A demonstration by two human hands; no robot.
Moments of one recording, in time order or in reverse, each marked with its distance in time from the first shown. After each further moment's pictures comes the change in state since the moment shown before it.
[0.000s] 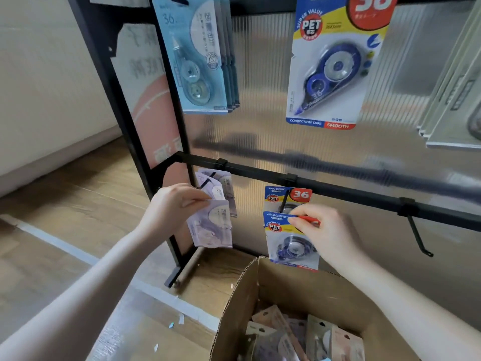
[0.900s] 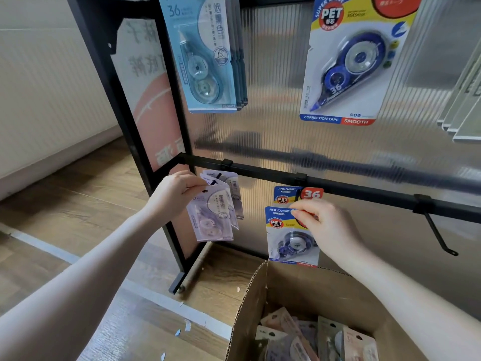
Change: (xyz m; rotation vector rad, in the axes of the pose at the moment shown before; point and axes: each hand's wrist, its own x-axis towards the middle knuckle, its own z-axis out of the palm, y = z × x) left_hand 0.039 -0.057 0.012 0.014 -0.068 0.023; right_hand 0.016 -0.011 0.021 -0.040 0.002 0.006
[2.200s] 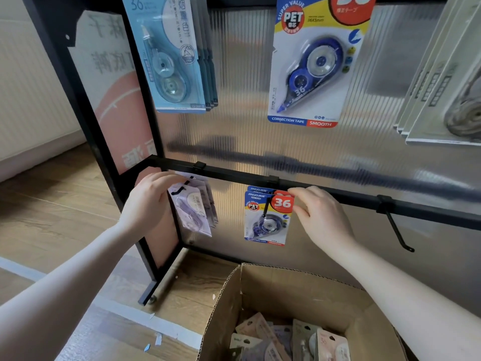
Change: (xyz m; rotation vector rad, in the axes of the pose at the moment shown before) left_hand -0.002 0.001 0.029 0.094 0.203 0.061; right_hand 0.015 0.037 -0.022 -0.353 0.046 -0.017
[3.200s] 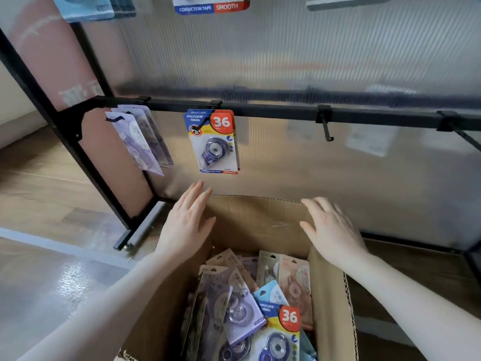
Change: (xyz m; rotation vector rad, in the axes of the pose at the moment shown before) left_hand -0.157 0.145 0.114 0.015 -0.294 0.024; right_hand -0.173 0.117 0.022 -0.164 -0.279 0.153
